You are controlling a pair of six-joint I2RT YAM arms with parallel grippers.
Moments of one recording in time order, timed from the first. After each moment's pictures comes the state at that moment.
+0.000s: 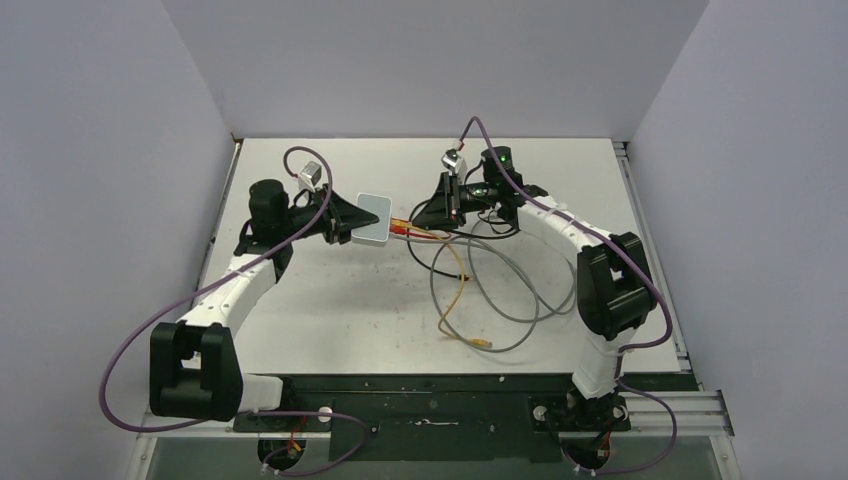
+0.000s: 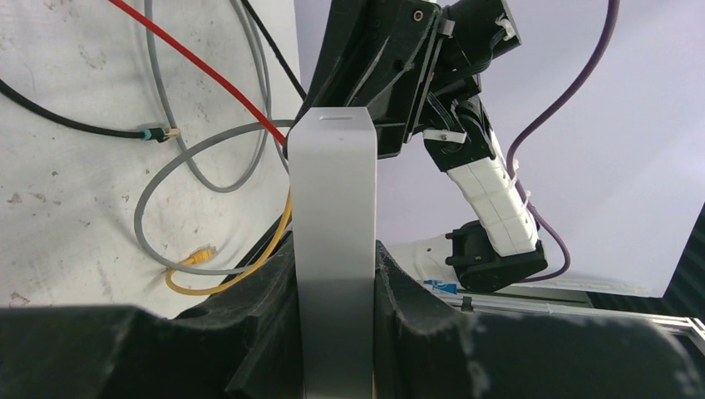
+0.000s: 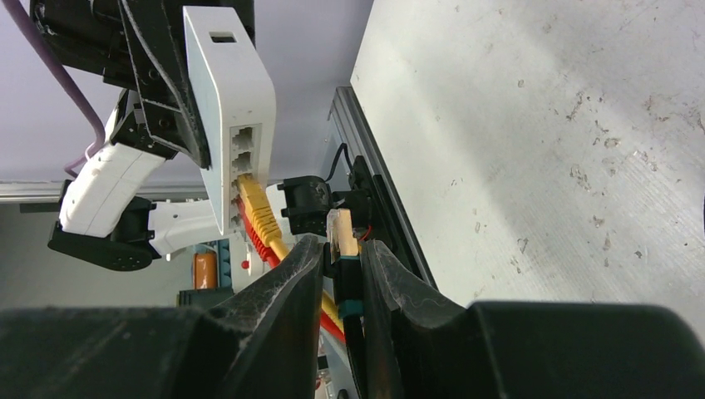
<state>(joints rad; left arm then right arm) -0.10 1.34 0.84 0.21 0.98 -1.23 0.43 1.84 1.37 -0.06 -1.08 0.81</state>
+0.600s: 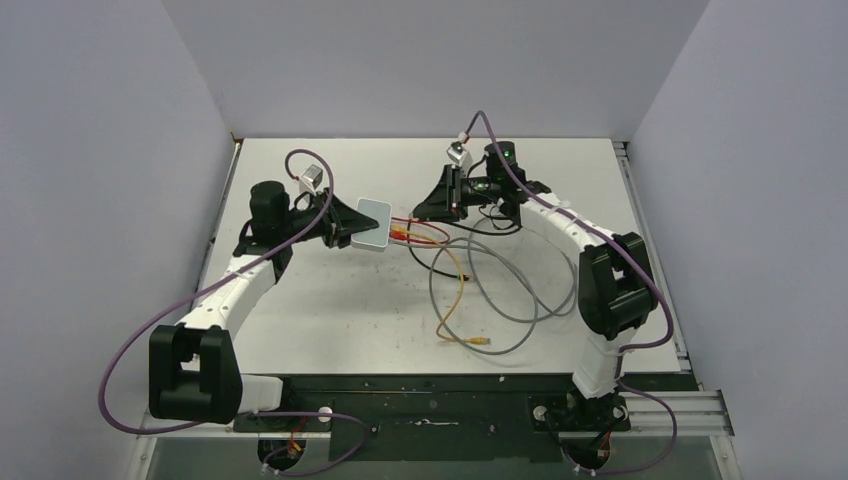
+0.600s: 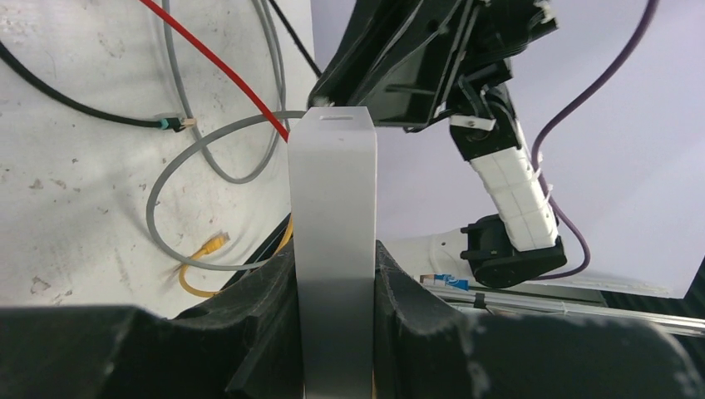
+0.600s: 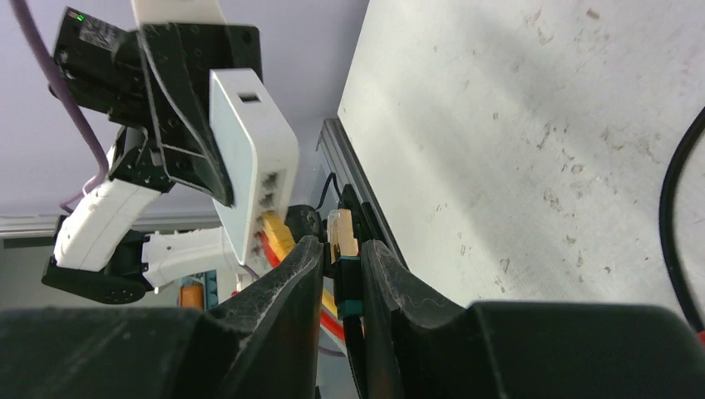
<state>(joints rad) -0.10 1.32 0.84 0.16 0.98 -1.18 0.41 1.84 1.39 -0.07 -1.03 0.82</state>
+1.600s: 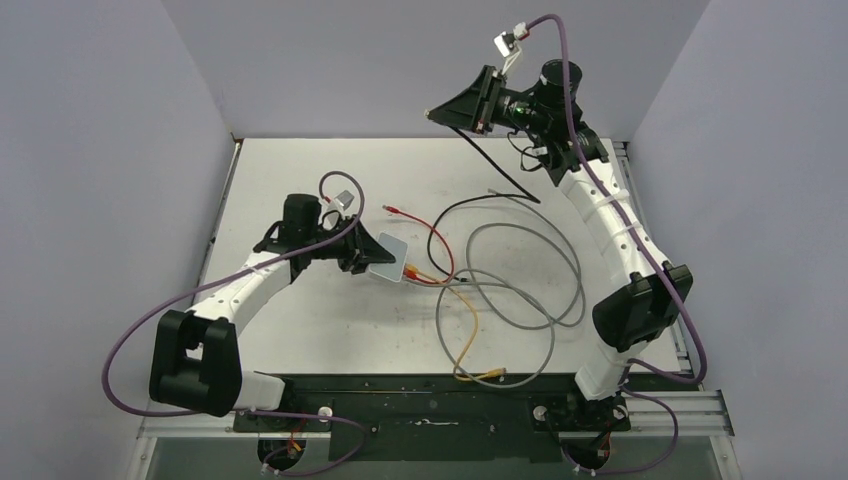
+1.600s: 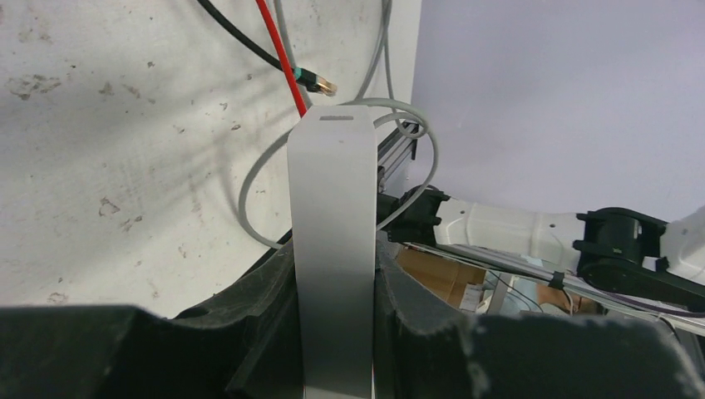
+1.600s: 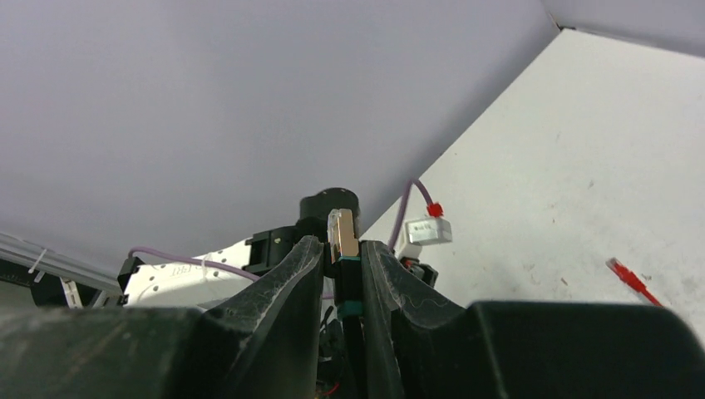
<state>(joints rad) -0.23 1.37 0.85 -0.18 0.88 -0.88 0.35 1.74 1.88 -0.14 -0.87 0.80</state>
